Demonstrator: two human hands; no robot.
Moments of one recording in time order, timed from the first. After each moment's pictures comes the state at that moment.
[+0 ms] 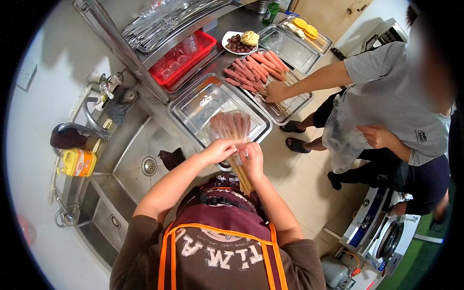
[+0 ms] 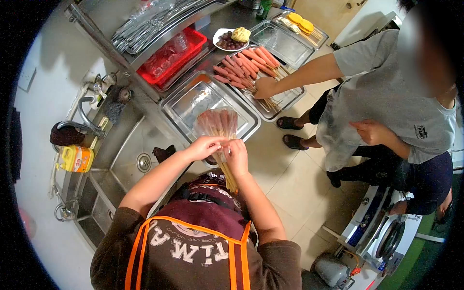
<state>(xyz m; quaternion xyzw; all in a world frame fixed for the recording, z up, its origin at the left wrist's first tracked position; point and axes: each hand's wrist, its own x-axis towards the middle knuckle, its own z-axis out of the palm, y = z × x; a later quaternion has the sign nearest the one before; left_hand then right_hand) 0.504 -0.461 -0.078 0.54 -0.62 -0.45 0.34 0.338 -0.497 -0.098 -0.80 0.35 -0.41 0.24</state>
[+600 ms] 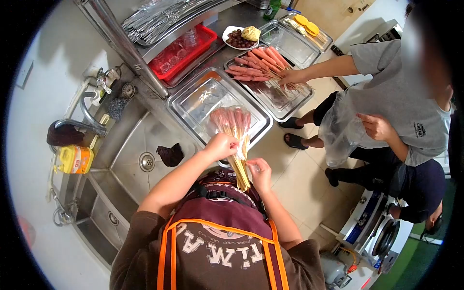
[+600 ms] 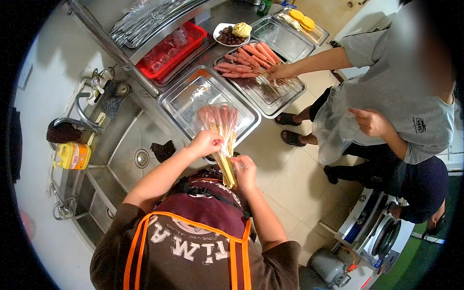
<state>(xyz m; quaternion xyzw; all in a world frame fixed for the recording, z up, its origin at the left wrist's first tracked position) 0.499 -0.463 -0.080 0.61 -0.65 -0.35 0.28 0.292 -0.450 -0.088 -0.69 0.49 -0.32 0.42</state>
